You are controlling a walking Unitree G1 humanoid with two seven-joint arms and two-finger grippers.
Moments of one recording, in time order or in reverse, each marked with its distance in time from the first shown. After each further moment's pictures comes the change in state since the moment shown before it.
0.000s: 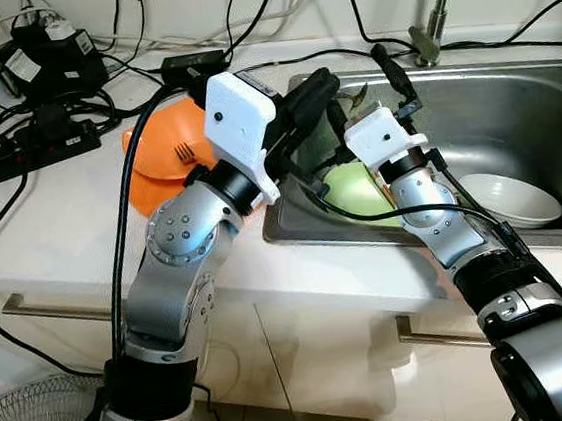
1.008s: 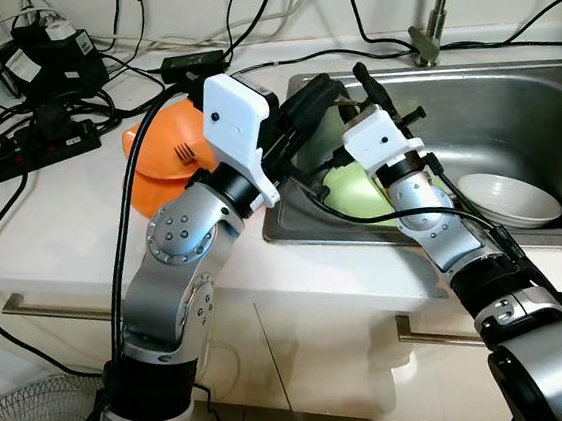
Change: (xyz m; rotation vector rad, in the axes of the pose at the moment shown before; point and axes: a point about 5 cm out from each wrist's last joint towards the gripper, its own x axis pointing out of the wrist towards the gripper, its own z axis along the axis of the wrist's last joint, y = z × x) left arm -0.001 0.000 -0.003 -0.068 0.017 -0.004; right arm -0.002 0.006 -0.001 0.025 0.020 0.013
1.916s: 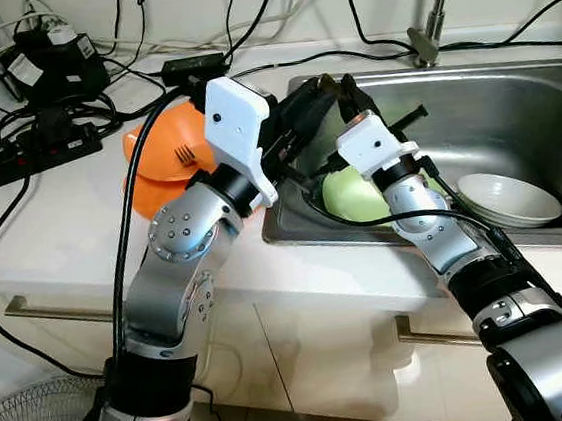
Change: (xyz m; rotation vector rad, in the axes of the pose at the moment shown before) left arm 0.001 0.005 -0.007 0.002 0.039 0.028; right arm -0.001 0.004 -0.001 -0.016 0.017 0.020
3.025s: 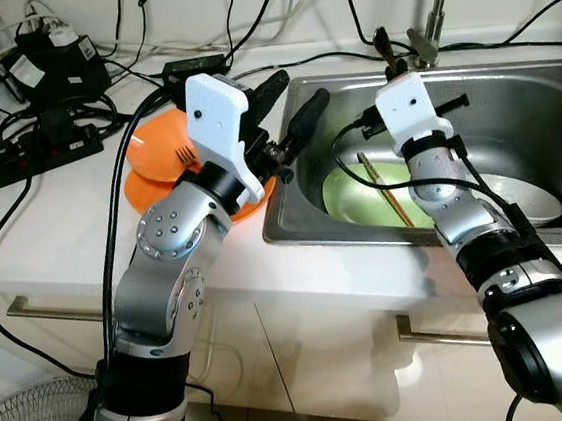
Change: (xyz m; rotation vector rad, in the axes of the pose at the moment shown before) left arm -0.007 0.013 -0.001 -0.030 0.015 0.078; right arm 0.013 -0.045 -0.040 0.055 0.357 -0.200
